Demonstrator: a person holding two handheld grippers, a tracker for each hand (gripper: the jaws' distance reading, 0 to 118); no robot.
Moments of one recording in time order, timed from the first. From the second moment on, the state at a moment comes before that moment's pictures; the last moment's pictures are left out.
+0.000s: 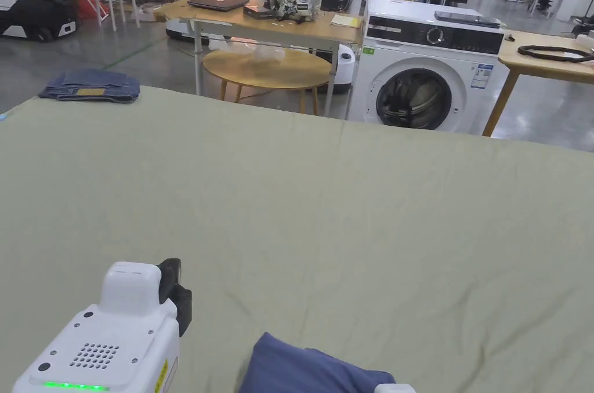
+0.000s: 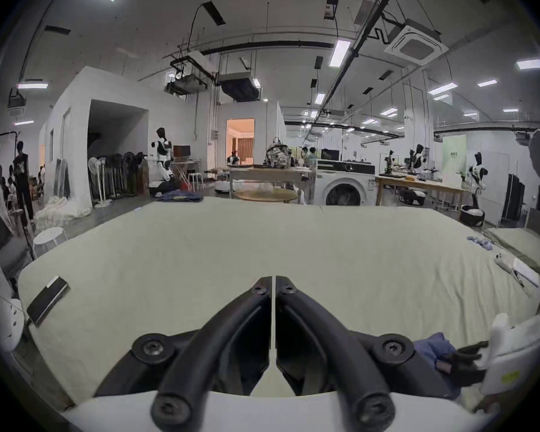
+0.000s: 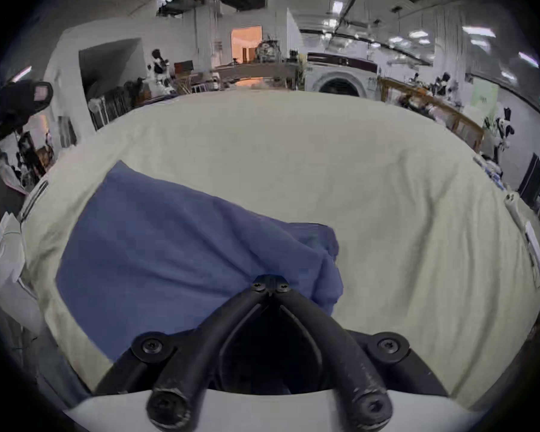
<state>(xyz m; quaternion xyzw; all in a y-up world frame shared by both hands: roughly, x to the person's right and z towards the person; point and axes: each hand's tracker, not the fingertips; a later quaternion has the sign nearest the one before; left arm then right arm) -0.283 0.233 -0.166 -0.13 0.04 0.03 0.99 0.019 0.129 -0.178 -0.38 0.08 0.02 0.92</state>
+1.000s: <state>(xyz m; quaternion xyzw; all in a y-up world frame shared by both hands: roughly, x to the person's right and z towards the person) -0.295 0.078 -0.270 -0.52 -0.38 0.42 0.64 0.033 0.136 -0.182 -0.39 0.08 0.00 0.92</state>
